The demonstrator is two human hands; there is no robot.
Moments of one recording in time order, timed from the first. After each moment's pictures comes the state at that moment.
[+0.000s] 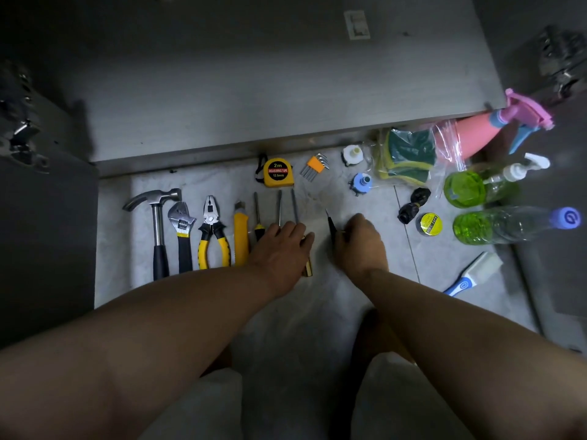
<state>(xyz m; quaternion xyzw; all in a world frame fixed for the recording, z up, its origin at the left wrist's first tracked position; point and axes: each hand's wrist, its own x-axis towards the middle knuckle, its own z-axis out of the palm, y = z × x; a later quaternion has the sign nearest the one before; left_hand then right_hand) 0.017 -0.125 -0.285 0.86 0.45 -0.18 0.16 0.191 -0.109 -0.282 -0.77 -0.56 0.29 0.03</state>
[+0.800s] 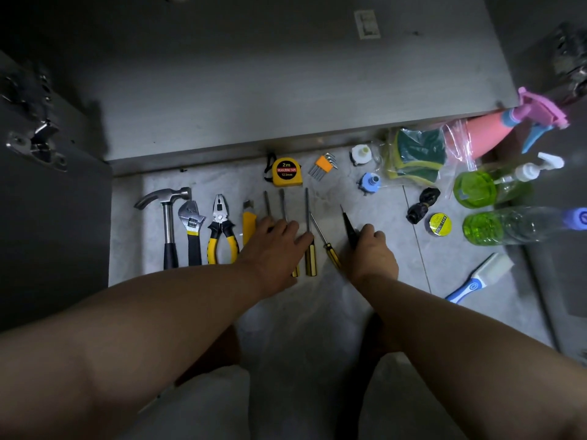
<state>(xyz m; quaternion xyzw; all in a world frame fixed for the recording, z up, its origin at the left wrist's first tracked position) -0.011 -0.127 -0.276 0.86 0.46 -0.17 0.15 0.192 -0.123 -0.297 -0.80 -0.53 0.26 -0.09</state>
